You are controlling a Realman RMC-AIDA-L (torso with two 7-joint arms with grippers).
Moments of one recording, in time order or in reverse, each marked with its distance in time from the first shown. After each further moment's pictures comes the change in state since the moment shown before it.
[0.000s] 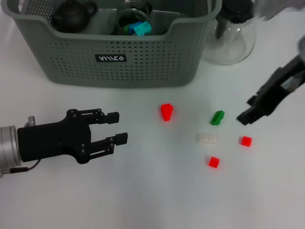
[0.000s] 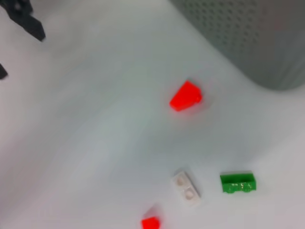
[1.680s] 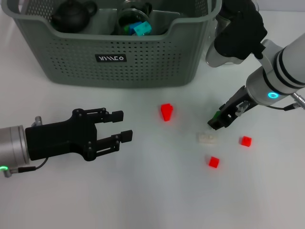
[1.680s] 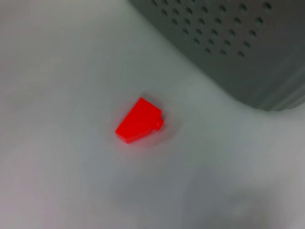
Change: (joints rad) left arm -0.021 0.000 -0.014 -0.068 0.004 -0.054 0.020; right arm -0.095 0.004 -0.387 0.279 0.043 0.617 0.140
